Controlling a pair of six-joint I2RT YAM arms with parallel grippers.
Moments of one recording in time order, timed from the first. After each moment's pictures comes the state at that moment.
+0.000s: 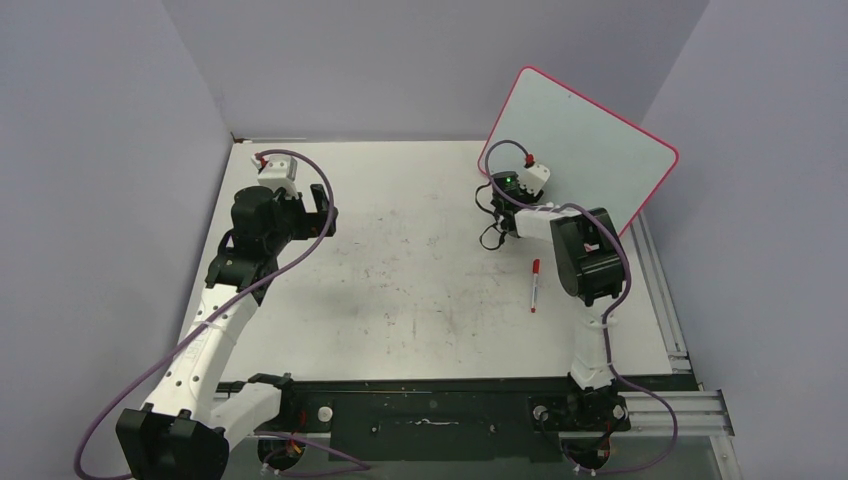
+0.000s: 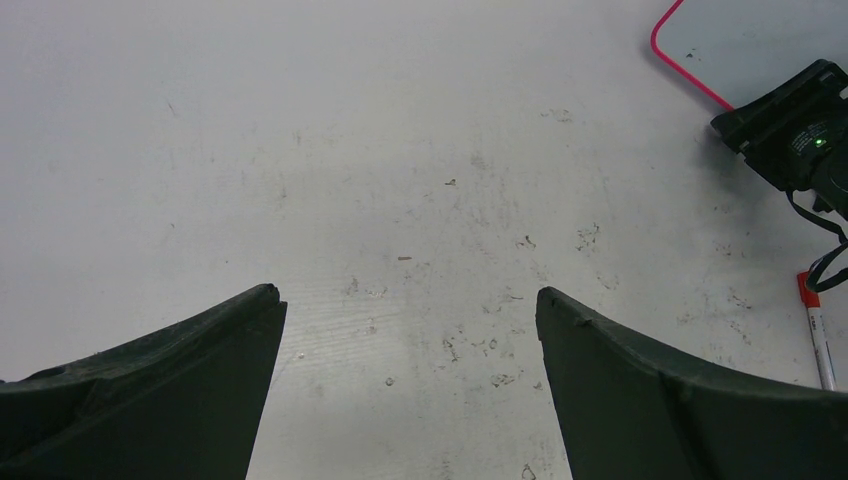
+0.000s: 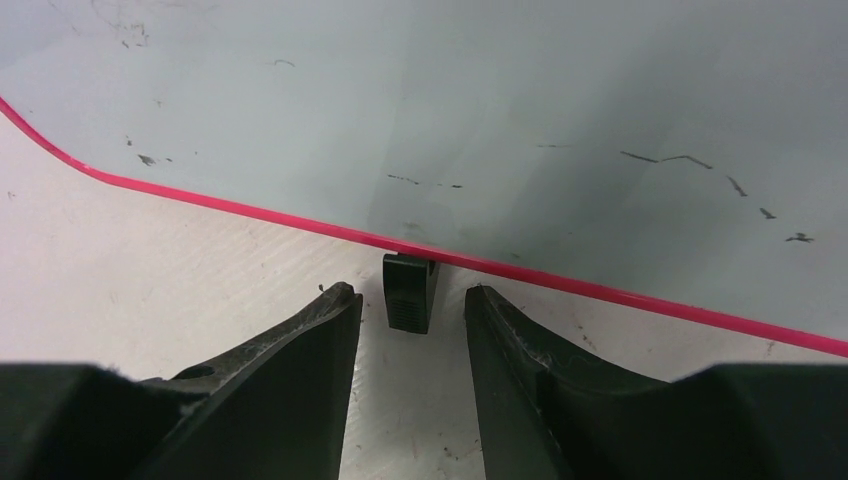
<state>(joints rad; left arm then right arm) -0.18 1.03 0.95 -0.29 0.03 -0.22 0.31 2.13 1.31 0.15 0.59 0.67</state>
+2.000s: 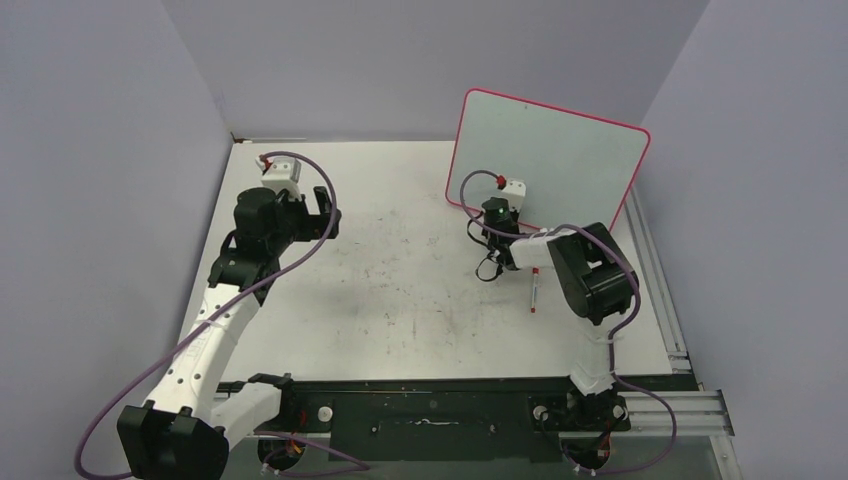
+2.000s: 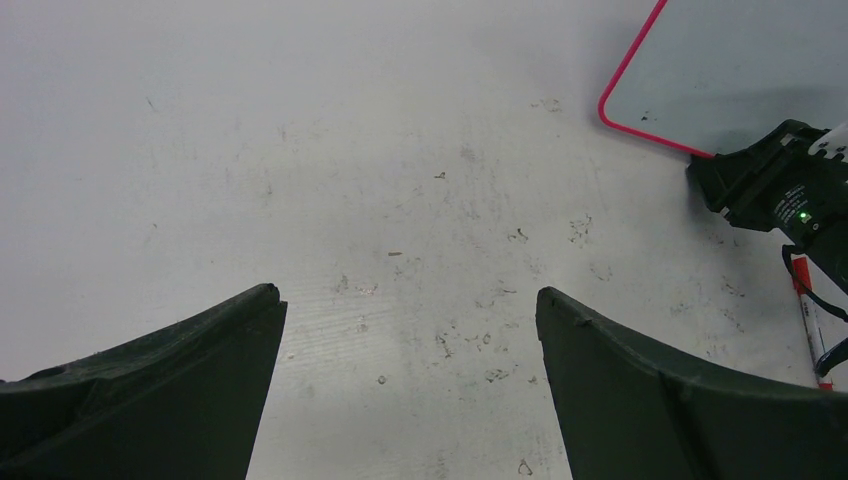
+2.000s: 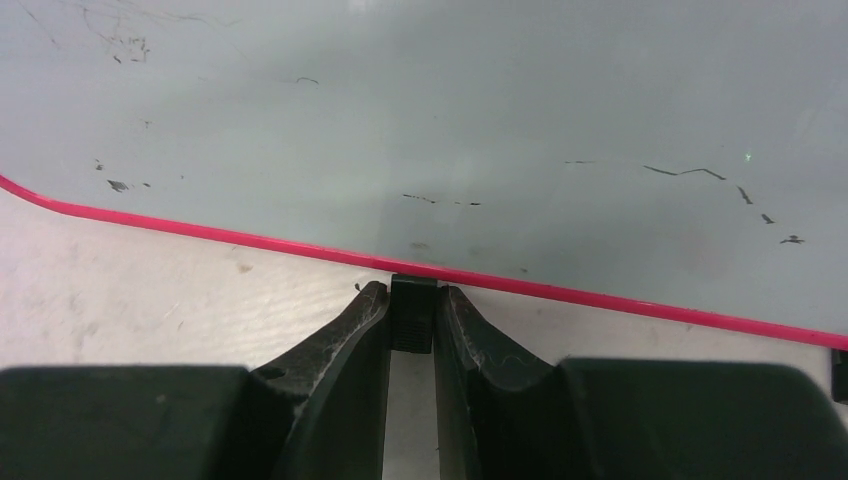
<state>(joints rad) -0.18 1.03 0.93 -0.27 0.06 -0.22 0.41 1.99 1.00 0.40 0.48 0.40</state>
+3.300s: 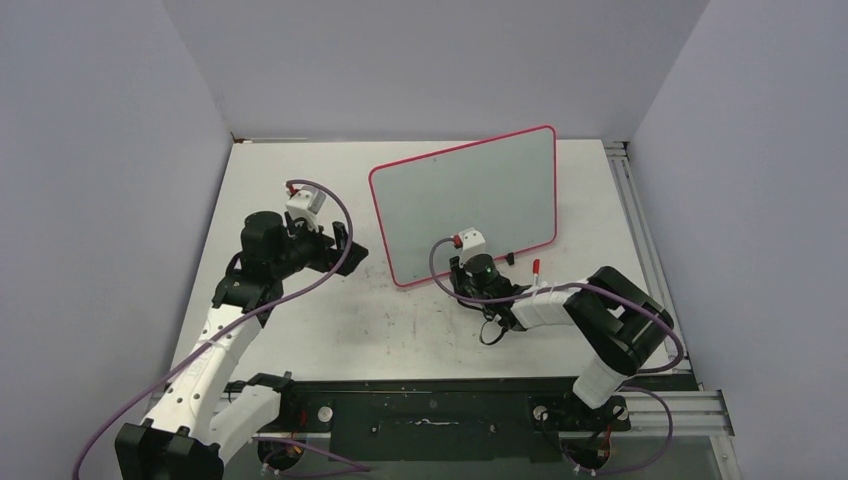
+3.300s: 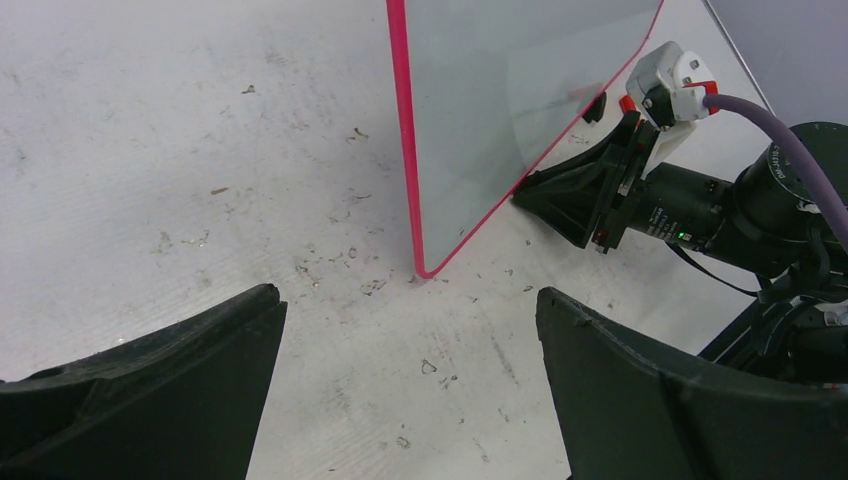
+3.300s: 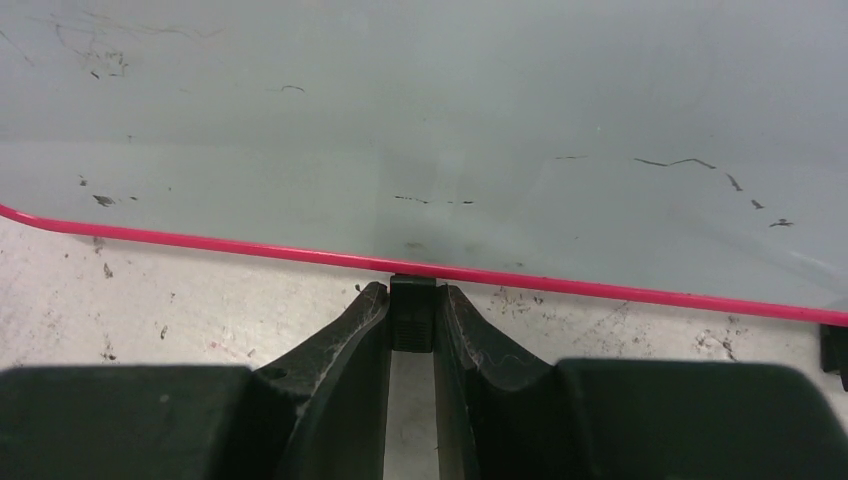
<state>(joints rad) -0.21 0.92 0.77 -0.28 0.41 -0.22 0.74 1.66 0.58 0.51 0.21 0.22</state>
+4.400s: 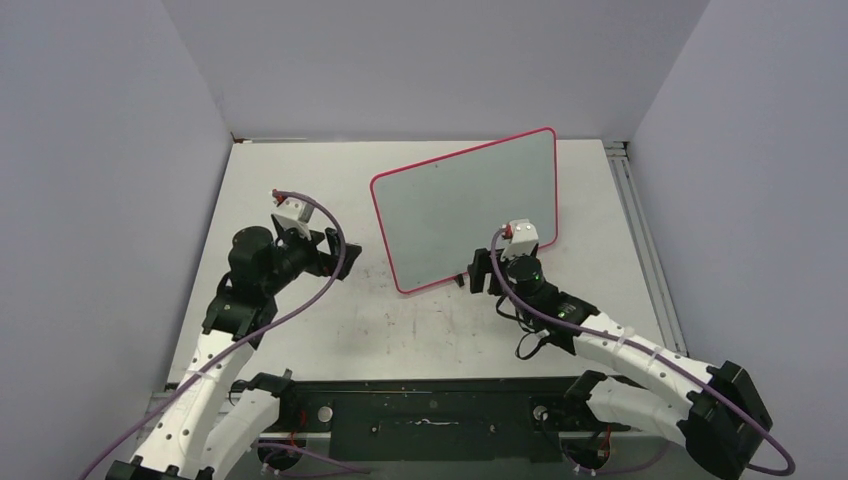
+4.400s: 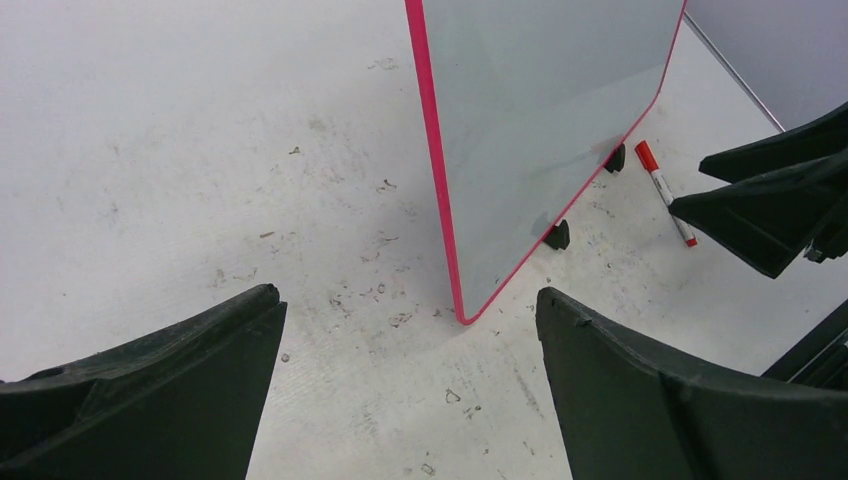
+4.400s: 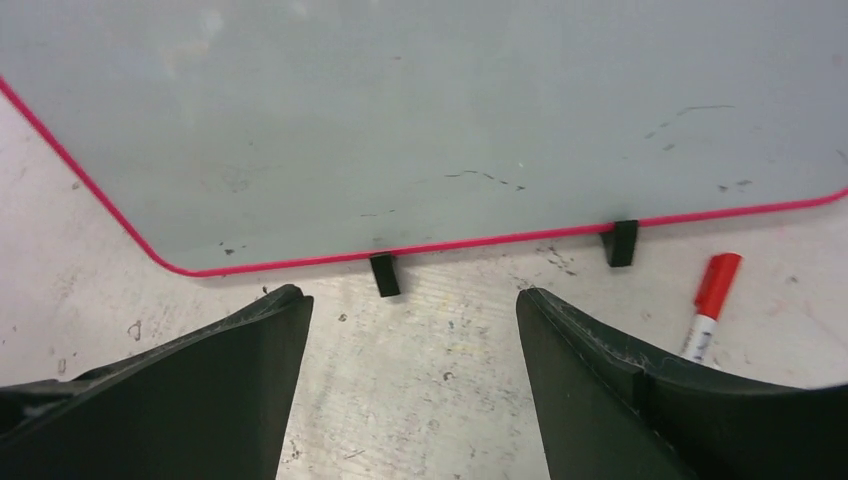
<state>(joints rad) -0.25 0.79 0.73 -0.23 0.32 -0.20 0.76 1.02 0.51 0.09 0.34 0.33</state>
